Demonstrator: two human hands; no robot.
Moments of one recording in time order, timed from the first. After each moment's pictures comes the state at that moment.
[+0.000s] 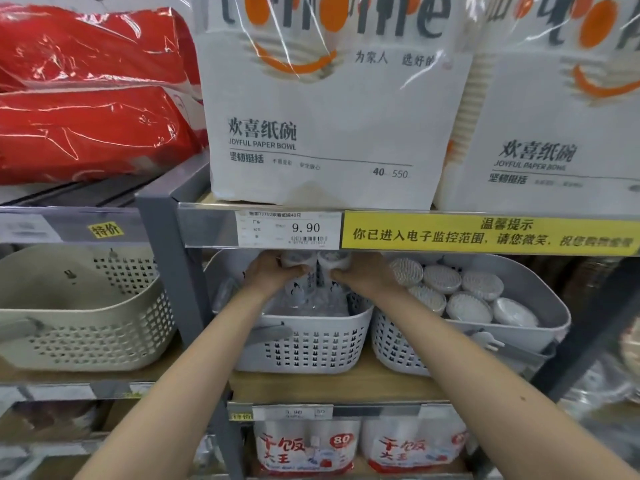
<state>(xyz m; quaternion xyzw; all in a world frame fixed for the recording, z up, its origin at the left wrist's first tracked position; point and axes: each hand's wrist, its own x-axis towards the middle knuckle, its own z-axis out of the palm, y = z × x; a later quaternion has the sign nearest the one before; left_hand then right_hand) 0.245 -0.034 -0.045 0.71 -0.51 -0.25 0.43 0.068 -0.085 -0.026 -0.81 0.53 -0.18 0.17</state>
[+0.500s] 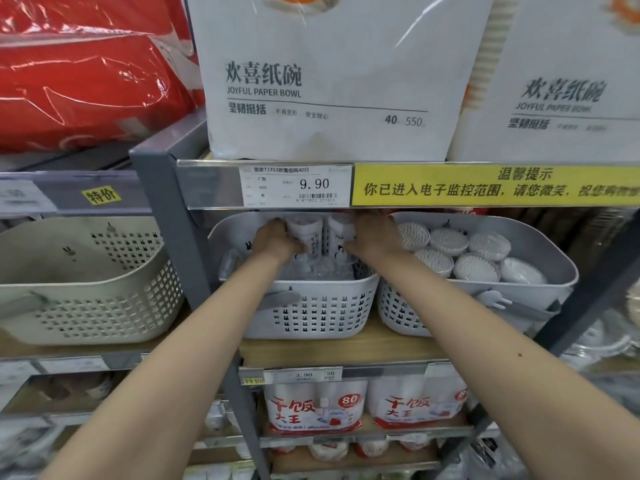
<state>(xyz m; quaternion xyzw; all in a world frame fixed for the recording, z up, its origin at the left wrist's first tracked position) 0.239 -0.037 -0.042 0.79 -0.51 -0.18 0.29 0.070 -0.081 -0.028 -0.83 0.53 -0.16 -0.02</state>
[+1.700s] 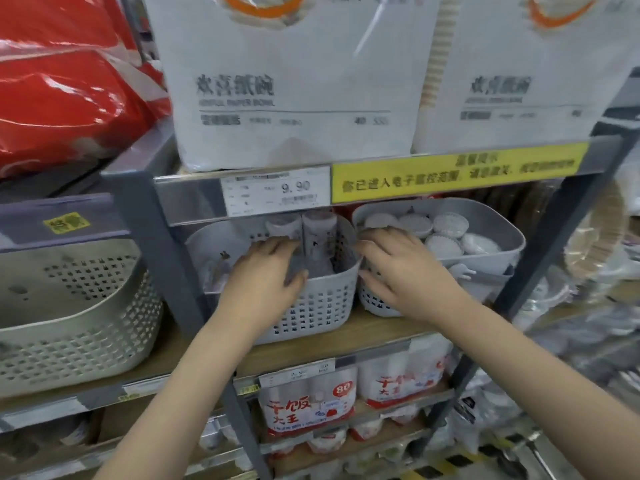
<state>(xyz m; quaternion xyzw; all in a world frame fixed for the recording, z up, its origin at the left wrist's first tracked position) 0.215 0.066 -0.016 0.65 -0.73 0.01 0.21 -0.009 0.028 -0.016 -0.89 0.37 -0.21 -0.15</state>
